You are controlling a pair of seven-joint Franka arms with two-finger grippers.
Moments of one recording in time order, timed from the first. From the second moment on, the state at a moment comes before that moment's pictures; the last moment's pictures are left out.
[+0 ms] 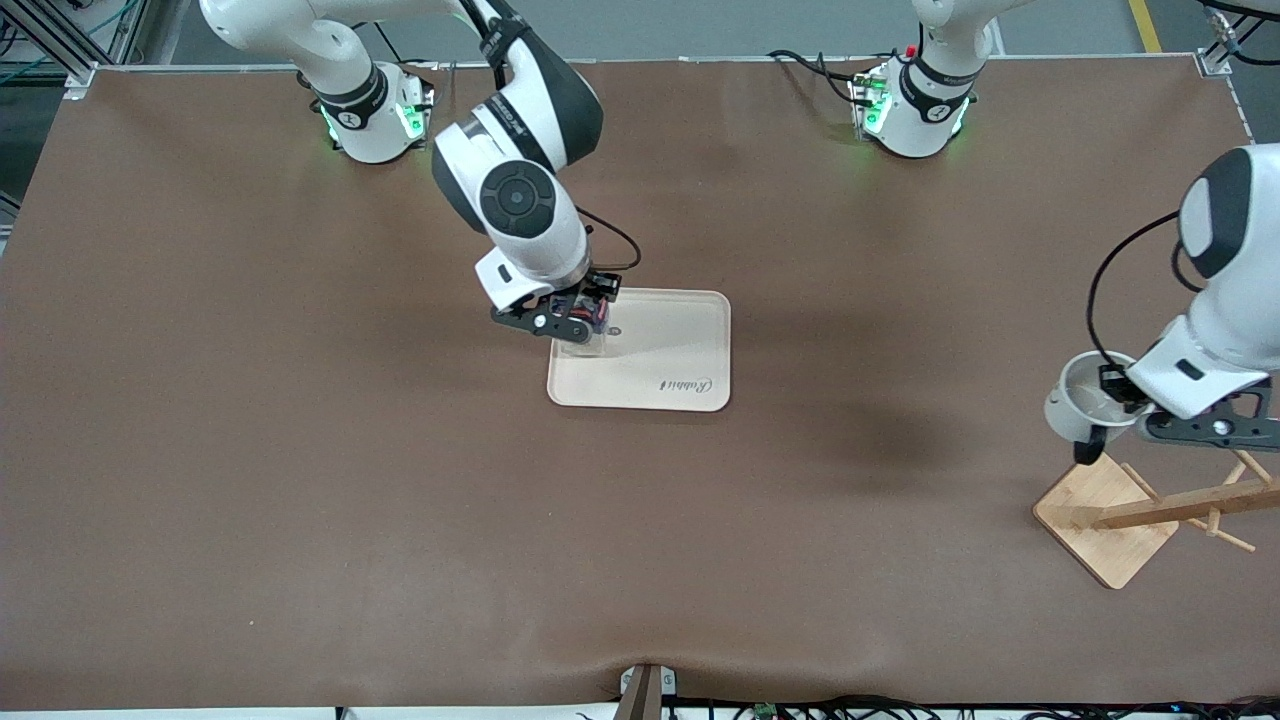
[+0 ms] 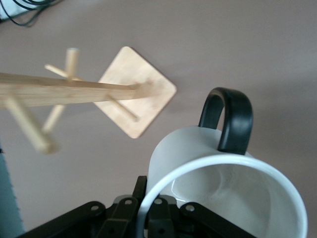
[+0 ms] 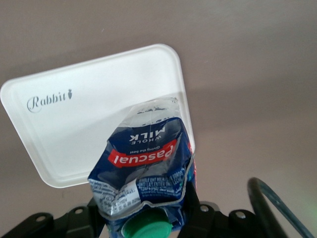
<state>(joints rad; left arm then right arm) 0.43 0.27 -0.43 -1.66 0.37 1.95 0.09 0.74 0.39 -0.09 -1.59 0.21 1.82 0.87</state>
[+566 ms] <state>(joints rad) 0.51 0.28 -0.43 -1.57 0.36 1.95 0.24 0.51 0.37 -0.10 -1.46 0.21 1.50 0.79</state>
